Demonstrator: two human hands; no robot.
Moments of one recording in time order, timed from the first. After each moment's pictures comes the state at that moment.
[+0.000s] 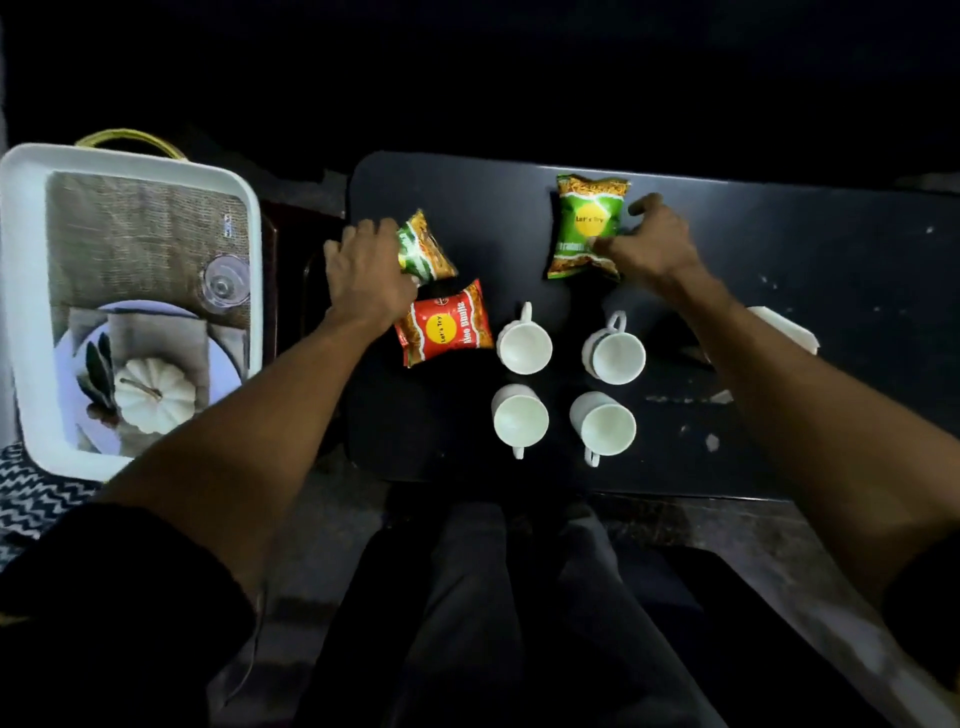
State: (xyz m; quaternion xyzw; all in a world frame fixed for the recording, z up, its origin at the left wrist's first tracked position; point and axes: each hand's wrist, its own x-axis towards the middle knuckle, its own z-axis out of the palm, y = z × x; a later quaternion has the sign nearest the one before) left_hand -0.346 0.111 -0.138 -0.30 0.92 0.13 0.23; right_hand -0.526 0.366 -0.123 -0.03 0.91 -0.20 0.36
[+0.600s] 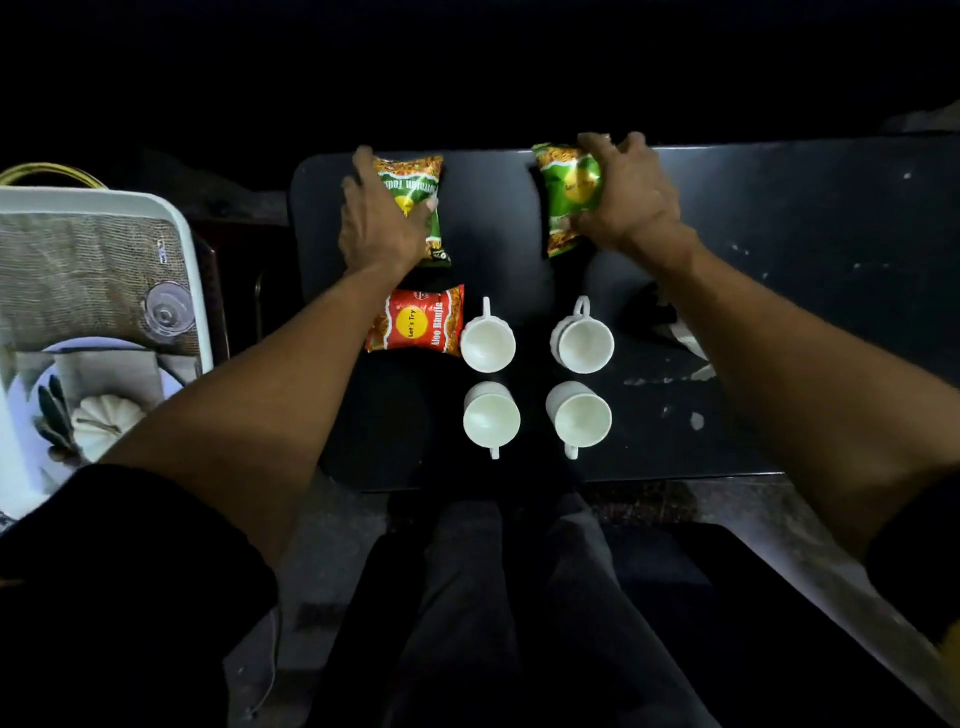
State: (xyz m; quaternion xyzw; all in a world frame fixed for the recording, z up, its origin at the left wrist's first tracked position) left_hand -0.425 0.156 -0.143 -0.43 0.83 0.33 0.13; right_hand -0.555 0.373 -0.124 -0.17 0.94 -0.07 0.28
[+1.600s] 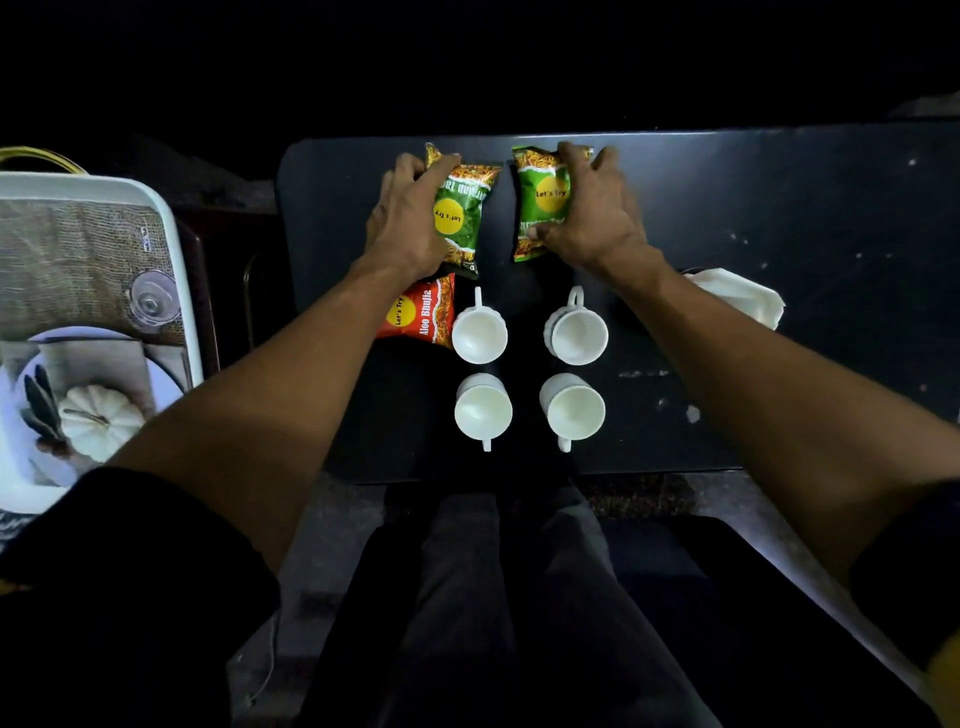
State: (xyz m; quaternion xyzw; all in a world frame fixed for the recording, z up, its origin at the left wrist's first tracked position) left_hand -0.425 0.174 -0.152 -0.22 0.91 0.28 0.20; right_hand -0.522 0.365 -0.129 -0.16 0.93 -0.12 0.29
